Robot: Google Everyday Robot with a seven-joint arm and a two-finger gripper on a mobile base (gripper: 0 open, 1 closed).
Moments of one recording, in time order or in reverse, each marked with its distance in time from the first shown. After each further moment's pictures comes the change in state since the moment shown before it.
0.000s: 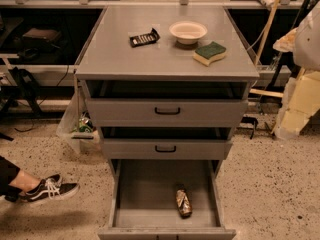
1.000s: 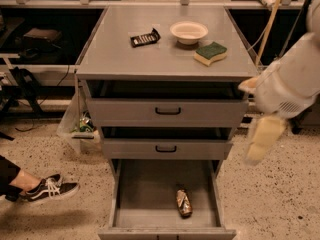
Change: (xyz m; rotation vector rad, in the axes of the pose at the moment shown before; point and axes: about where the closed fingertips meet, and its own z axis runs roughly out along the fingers) arm -0.002 0.013 0.106 -0.095 -0.085 -0.073
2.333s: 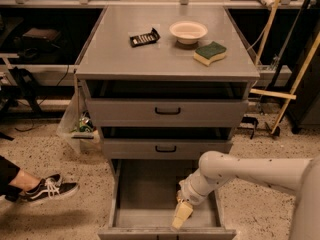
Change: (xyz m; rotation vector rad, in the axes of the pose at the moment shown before) arm 0.006 0.105 0.460 -0.375 -0.177 0.216
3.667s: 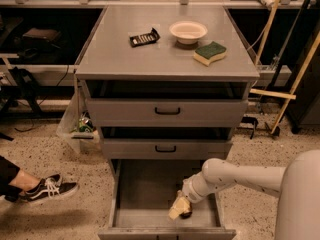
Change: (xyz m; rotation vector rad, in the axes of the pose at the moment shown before) arm 0.015 -0.064 0.051 0.090 -0.123 0.179
